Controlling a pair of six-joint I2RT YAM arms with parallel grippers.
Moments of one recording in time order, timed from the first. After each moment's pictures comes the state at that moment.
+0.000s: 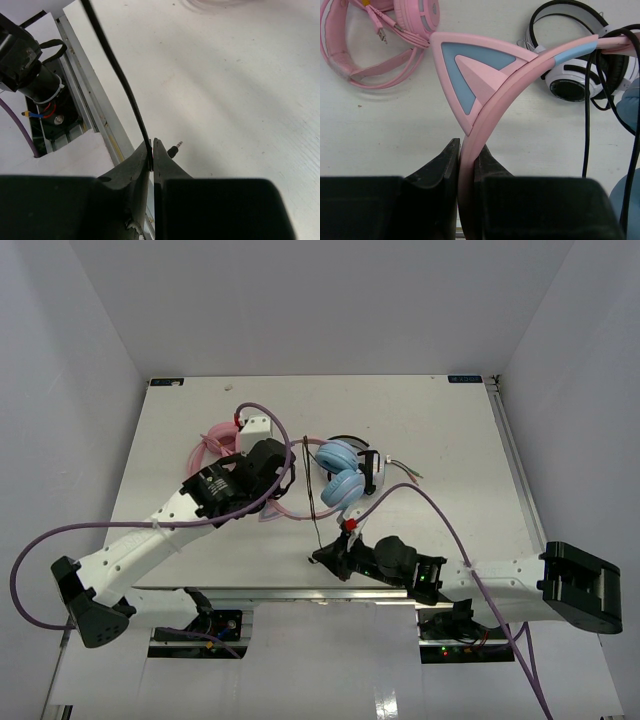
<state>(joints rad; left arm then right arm) -0.89 1.22 1.30 -0.92 -0.66 -0.70 1.28 1.15 0.34 0.63 0.13 0.31</state>
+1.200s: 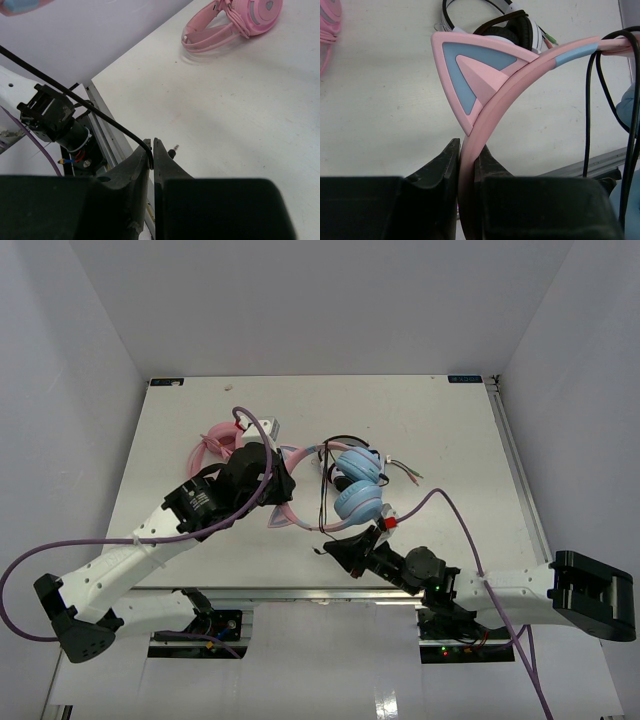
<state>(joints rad) -0.89 1.10 1.22 -0.73 -0.35 -0.67 1.28 1.04 0.15 0.97 0.24 0.43</state>
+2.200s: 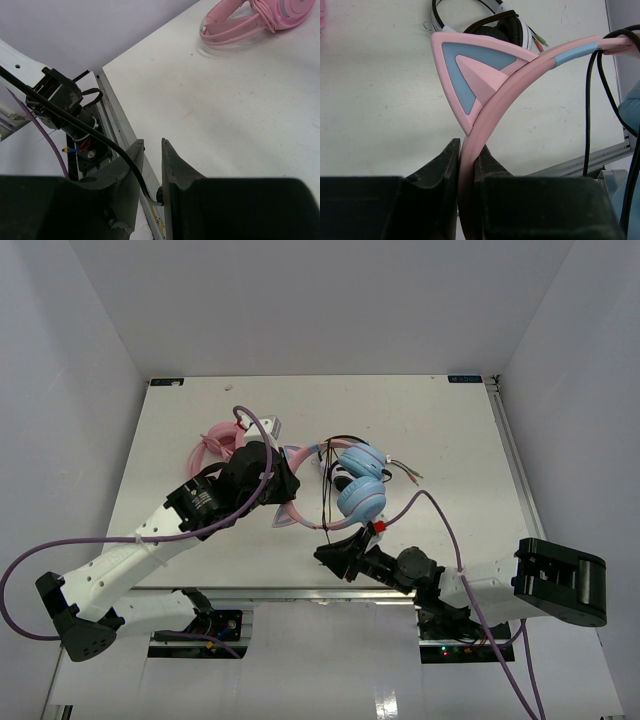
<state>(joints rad) -0.89 1.11 1.22 -0.71 -0.34 -0.71 1.28 1.25 0.15 1.19 0.14 0.41</state>
